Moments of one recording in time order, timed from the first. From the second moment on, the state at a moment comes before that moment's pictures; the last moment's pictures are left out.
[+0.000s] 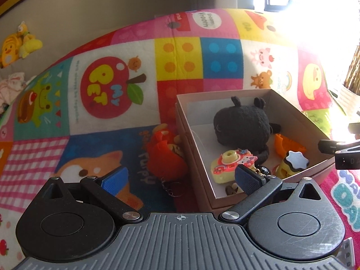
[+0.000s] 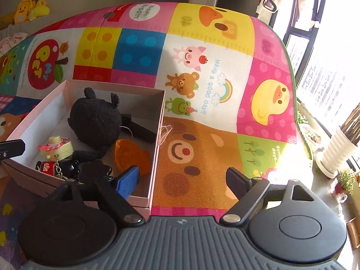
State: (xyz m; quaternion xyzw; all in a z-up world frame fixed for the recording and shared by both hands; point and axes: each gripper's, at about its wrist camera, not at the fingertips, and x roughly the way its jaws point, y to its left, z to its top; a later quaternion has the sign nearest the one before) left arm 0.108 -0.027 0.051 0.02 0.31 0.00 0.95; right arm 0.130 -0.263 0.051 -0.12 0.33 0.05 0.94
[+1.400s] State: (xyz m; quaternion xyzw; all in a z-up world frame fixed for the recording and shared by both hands) left arm -0.006 0.100 0.040 -0.23 0.20 0.02 0.95; right arm 0.355 -0.023 0.018 -0.09 0.53 0.09 0.84
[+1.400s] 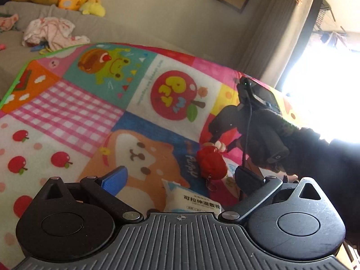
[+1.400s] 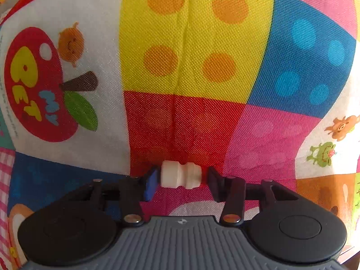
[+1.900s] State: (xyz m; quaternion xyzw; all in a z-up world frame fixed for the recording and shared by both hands) left arm -0.019 0.079 0.049 -0.18 0.20 0.00 0.96; right arm 0.069 -0.148 0.100 -0.12 0.45 0.34 0.82
